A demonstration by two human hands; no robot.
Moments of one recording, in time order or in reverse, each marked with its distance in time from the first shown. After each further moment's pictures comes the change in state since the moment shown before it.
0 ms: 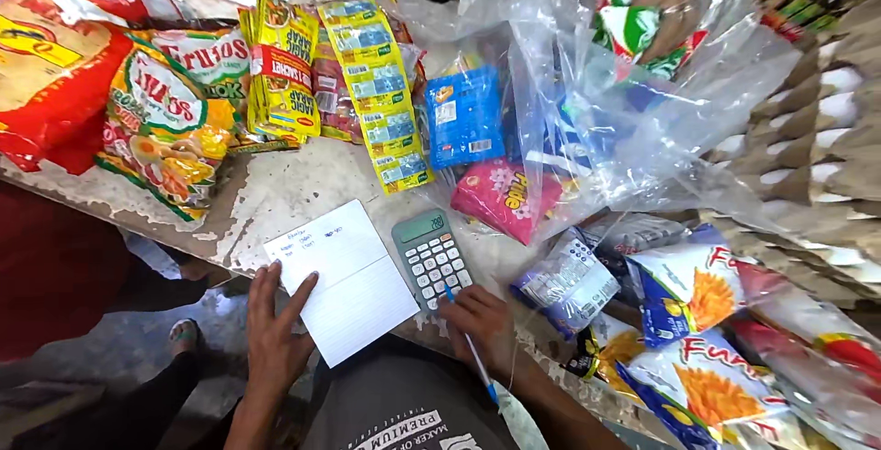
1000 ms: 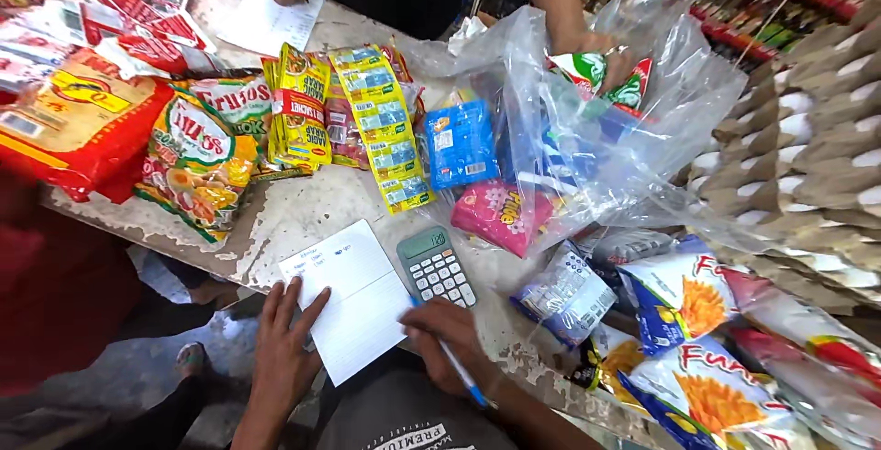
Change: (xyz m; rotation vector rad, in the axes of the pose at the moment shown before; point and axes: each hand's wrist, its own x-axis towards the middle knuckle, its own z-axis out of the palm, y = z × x) left_hand 0.012 0.012 -0.020 0.048 -0.122 -0.014; right_hand 0.038 -0.042 0.027 0.507 0.030 0.107
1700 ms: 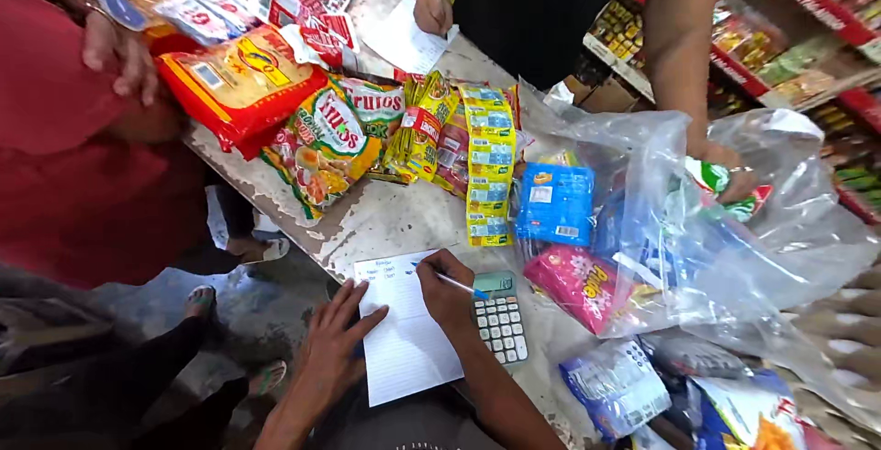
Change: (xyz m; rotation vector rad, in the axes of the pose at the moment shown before) left_hand -0.016 -0.004 -0.004 -0.090 -0.028 -0.088; right_hand 0.109 0.041 0.092 0.141 0.103 0.285
